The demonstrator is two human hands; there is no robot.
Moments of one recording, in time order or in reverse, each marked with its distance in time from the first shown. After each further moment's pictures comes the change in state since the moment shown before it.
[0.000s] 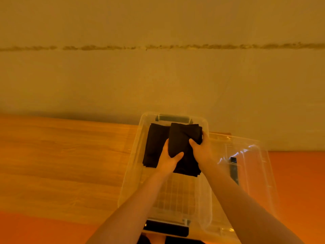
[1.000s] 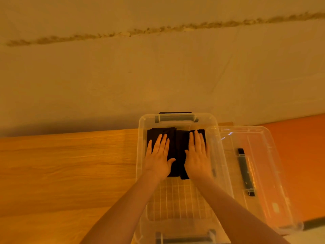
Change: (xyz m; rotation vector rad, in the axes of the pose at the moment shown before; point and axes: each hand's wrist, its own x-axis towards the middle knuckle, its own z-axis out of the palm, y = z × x) left_hand 0.071 -0.022 -0.064 1.624 -0.181 0.400; right_hand 0.003 0.053 0.049 -1.060 0.083 -0.293
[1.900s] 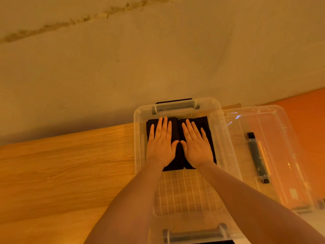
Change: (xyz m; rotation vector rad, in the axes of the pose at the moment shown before) left_hand 0.032 0.002 0.008 0.021 0.144 0.026; right_hand 0.019 0.017 0.033 -0.087 -0.080 -0.154
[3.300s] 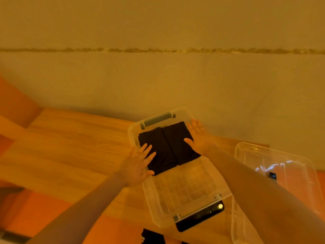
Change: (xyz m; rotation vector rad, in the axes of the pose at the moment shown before) left_hand -0.165 -0.105 -0.039 0.104 -0.070 -0.103; right_hand 0.047 -0.072 -0.083 -0.143 -0.225 -0.442
